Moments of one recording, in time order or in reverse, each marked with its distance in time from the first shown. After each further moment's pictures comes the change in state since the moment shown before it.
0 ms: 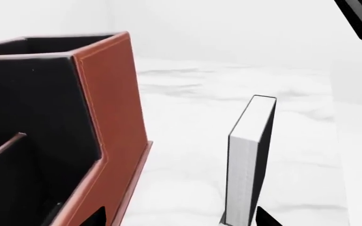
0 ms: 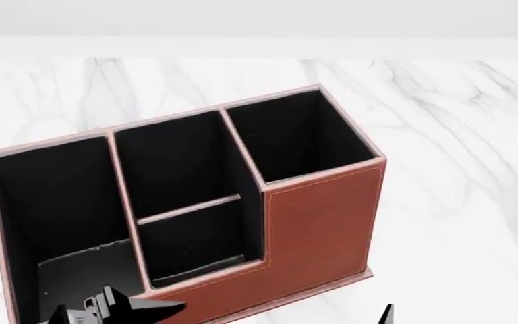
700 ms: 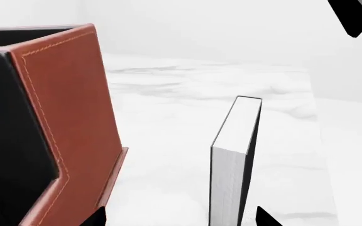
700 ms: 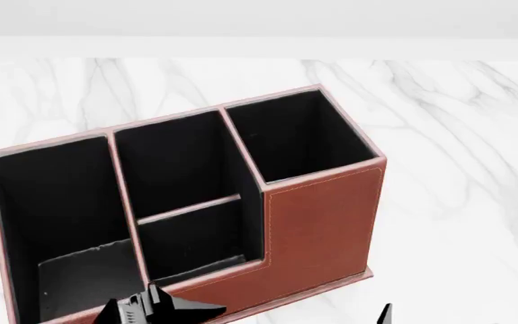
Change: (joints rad) left arm -0.090 0.119 0.072 -0.142 0.040 0.010 0.054; right arm 0.007 0.009 -0.011 0.008 0.005 -0.002 0.006
